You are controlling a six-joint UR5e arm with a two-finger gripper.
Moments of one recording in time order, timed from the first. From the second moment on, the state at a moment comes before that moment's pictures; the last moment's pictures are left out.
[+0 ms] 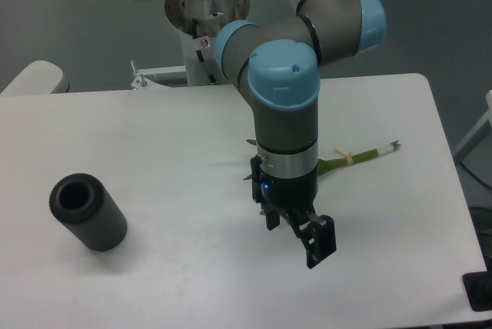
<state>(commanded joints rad) 2.40 -2.03 -1.25 -1.01 1.52 1.33</state>
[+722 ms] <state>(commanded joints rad) 2.50 -1.93 -1.40 -1.10 1.52 1.34</state>
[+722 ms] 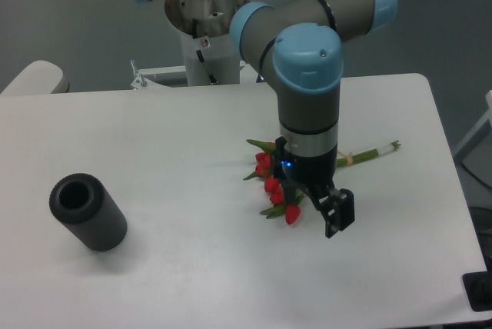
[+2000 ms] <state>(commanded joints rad) 2.58 -1.89 -1.76 -1.05 1.68 1.61</state>
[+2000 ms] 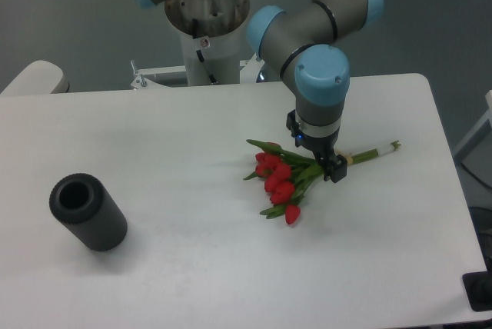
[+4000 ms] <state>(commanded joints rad) 2.64 -1.98 -1.93 -0.76 1.66 1.64</state>
